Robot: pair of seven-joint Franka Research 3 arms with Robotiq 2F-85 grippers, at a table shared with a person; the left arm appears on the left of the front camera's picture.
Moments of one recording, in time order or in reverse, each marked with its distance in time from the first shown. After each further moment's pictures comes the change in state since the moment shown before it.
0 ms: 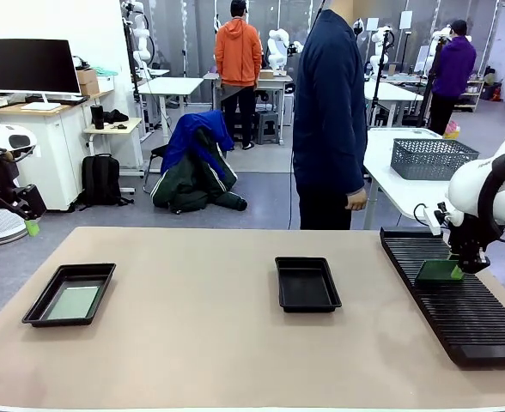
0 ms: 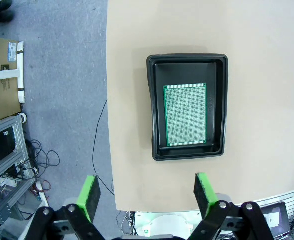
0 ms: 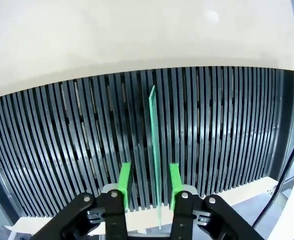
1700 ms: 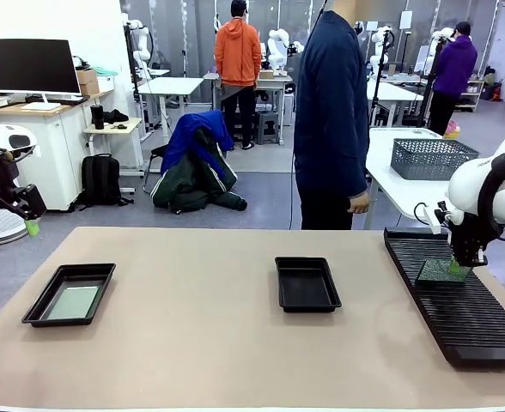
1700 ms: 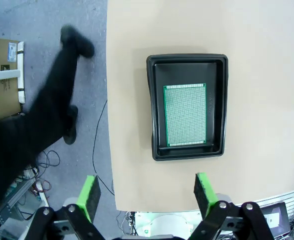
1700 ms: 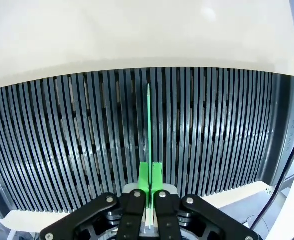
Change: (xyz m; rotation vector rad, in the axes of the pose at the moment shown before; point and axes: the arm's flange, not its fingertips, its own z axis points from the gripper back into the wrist) left arm 0.000 0.000 0.000 0.000 0.000 0.000; right arm -0.001 -0.004 0.001 -0.004 0.003 0.000
